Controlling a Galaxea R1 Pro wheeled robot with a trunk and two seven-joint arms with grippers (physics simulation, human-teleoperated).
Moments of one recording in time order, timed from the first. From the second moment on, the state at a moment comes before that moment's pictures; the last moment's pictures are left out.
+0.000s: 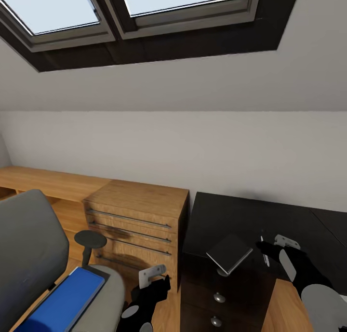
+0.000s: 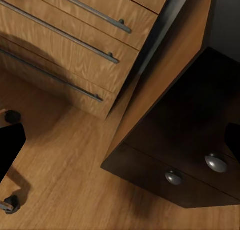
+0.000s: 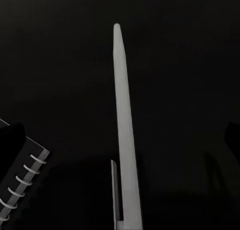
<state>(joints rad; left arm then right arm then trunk) -0.07 -0.15 -0.45 -1.41 0.49 0.39 0.60 -0.67 -0.21 -0.33 -0.55 -0.14 0.41 0.01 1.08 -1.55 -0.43</state>
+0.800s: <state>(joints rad) -0.07 -0.15 -0.45 -1.44 0.49 0.39 0.60 -0.67 -0.21 -0.34 -0.56 -0.14 0.41 0.01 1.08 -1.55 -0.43</state>
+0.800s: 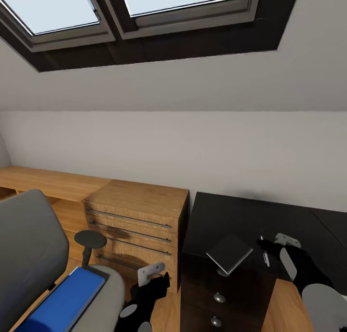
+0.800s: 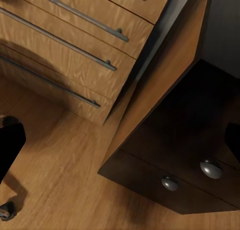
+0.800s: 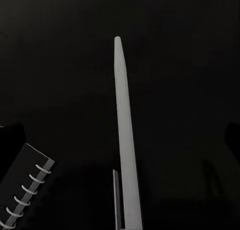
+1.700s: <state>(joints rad) -0.07 -0.12 -0.45 -1.44 0.49 0.39 0.60 -0.67 -0.17 -0.35 -0.90 -0.19 0.75 0.01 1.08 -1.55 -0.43</state>
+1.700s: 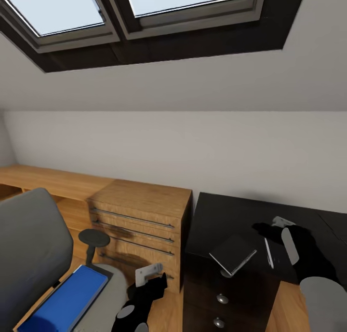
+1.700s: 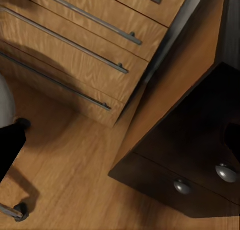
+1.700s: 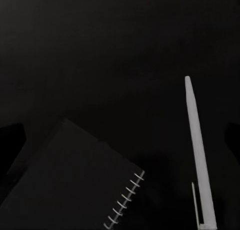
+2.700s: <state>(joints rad) -0.07 -0.11 -0.45 -1.44 0.49 0.39 0.60 -0.67 -0.16 -0.35 -0.90 -0.18 0.75 0.01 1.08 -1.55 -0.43</state>
